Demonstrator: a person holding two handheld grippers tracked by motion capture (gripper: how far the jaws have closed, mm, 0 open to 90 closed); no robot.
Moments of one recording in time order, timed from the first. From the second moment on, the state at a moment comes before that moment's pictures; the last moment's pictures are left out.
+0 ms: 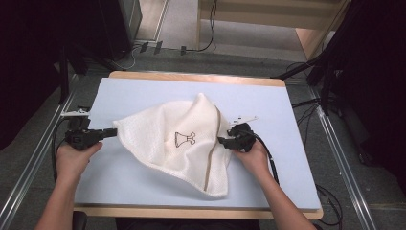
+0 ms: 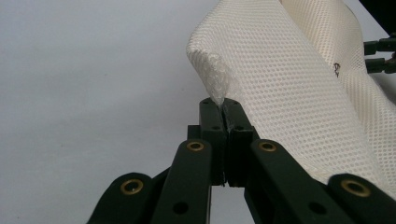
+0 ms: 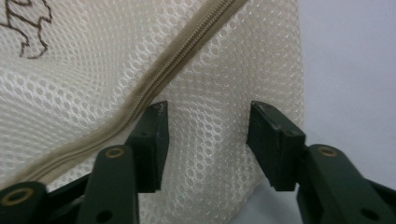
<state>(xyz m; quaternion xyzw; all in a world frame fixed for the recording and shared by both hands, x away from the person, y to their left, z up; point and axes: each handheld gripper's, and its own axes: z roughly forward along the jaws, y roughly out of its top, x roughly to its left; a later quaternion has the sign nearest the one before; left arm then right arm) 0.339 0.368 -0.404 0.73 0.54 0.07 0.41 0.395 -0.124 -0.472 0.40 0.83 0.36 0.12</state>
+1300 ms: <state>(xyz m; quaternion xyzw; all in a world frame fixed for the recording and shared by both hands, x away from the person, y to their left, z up) 0.325 0.373 -0.376 0.74 0.51 0.07 0.43 0.311 -0.208 -0.426 0.42 0.83 0.35 0.12</state>
